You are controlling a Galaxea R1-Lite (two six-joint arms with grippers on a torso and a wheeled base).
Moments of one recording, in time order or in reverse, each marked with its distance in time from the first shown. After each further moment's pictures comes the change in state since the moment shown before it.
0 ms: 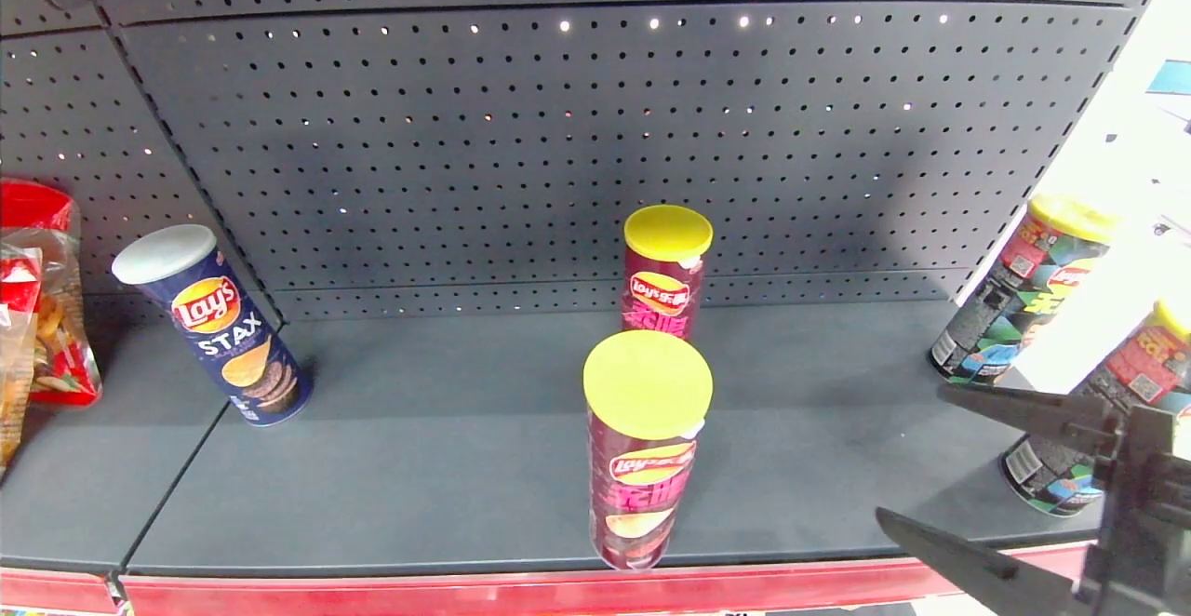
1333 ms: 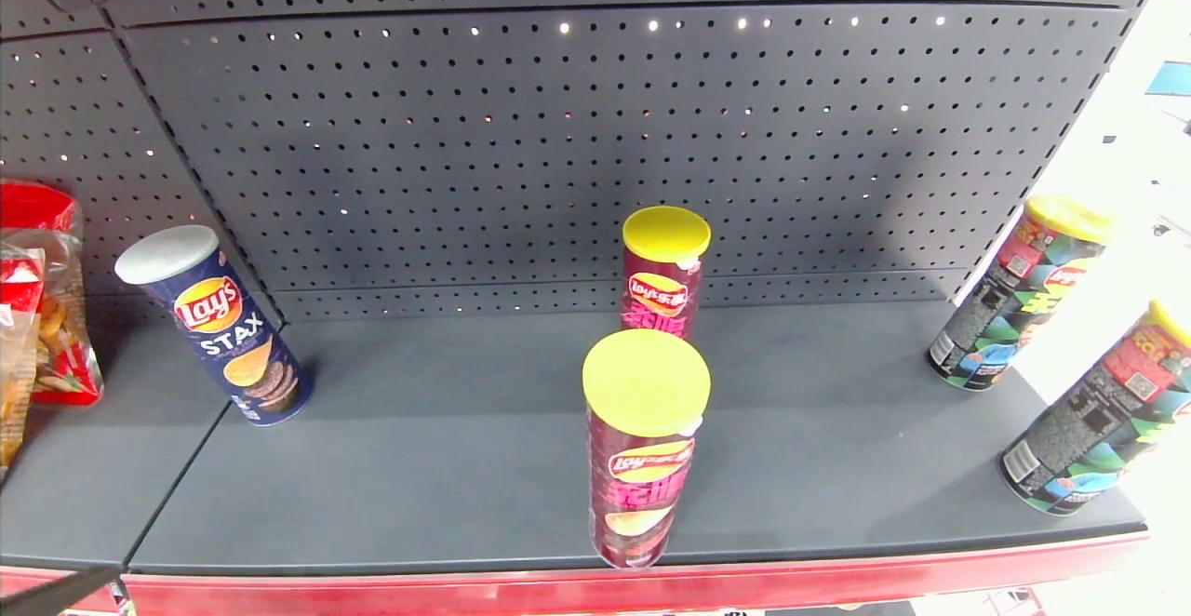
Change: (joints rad) left arm 0.001 0.102 -0.096 -0.154 -0.030 0.144; right arm -0.318 -0.766 0.061 0.503 -0.006 0.005
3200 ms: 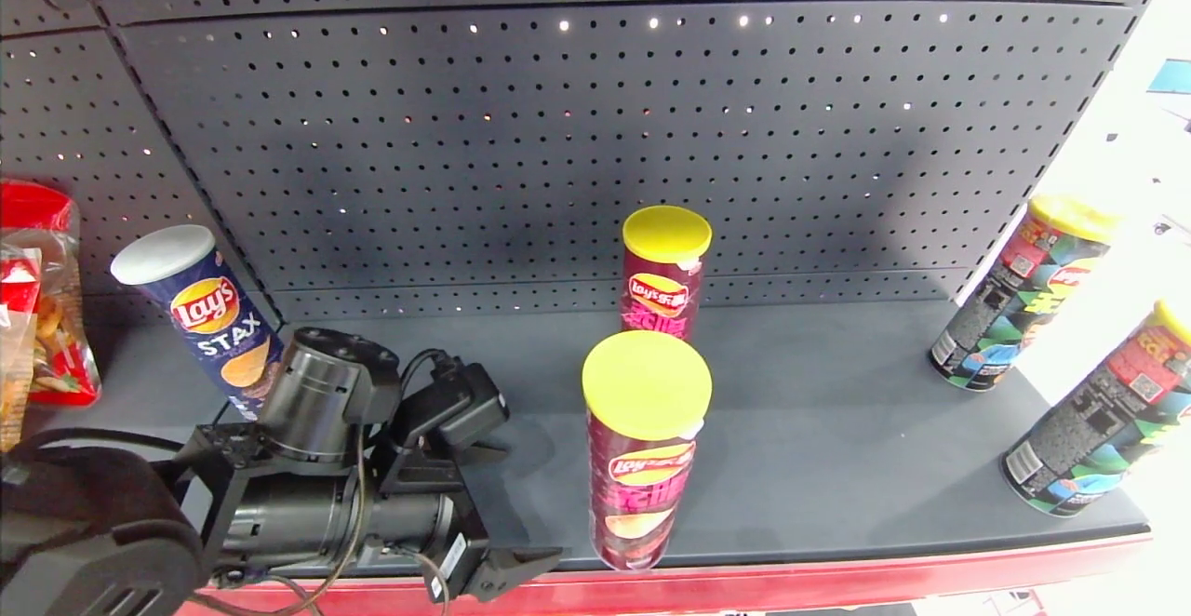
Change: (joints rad) left arm -0.287 1.148 -0.276 -0.508 -0.130 0.003; right arm -0.261 -0.016 0.003 0.003 0.000 0.000
